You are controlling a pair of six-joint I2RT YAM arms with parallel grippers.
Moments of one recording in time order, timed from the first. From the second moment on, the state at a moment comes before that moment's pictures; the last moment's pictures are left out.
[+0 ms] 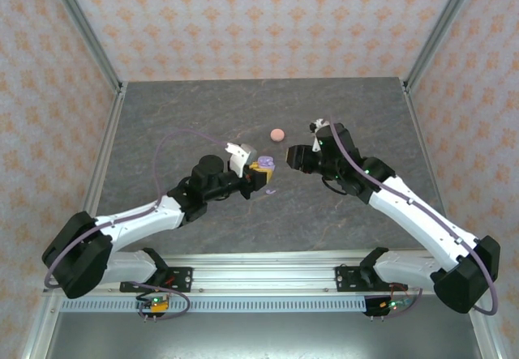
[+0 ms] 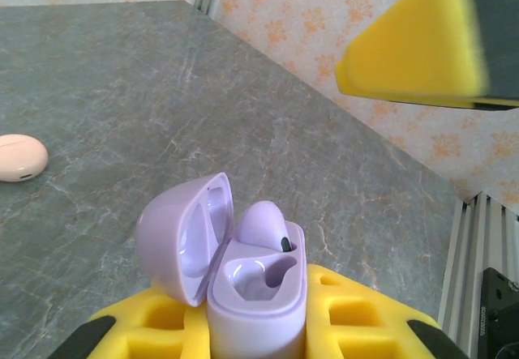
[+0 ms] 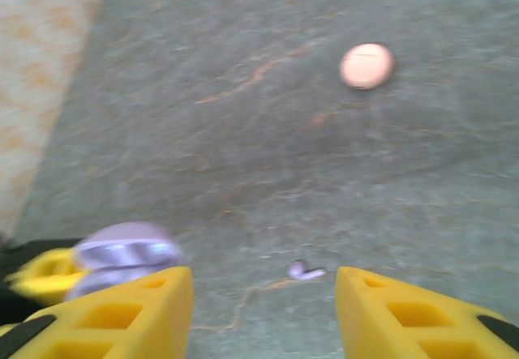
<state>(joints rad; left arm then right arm) -0.69 1.24 0.59 0.37 0.26 -0.30 0.65 1.13 1.03 -0.58 0.02 0.59</state>
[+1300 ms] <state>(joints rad) -0.69 0.86 0.60 -0.08 0.10 -0.23 0.63 1.86 1.20 -0.56 -0.21 0.48</state>
